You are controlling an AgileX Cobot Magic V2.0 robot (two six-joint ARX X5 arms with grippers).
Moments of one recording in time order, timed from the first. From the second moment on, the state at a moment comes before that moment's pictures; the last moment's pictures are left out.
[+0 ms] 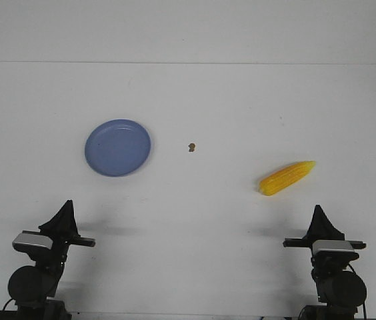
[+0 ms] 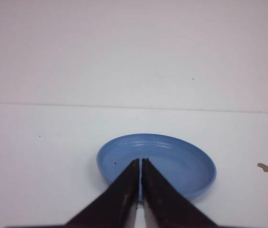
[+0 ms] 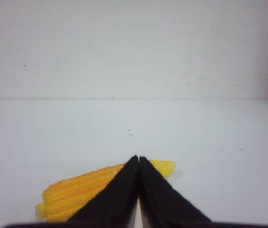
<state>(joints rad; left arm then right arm) -0.09 0.00 0.03 0.20 0.02 -0.07 -0.03 0.00 0.01 0.06 -0.02 0.03</state>
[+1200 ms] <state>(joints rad) -0.09 0.03 0.16 0.08 0.02 -0.15 -0.03 0.02 0.20 -0.11 -0.01 0.05</state>
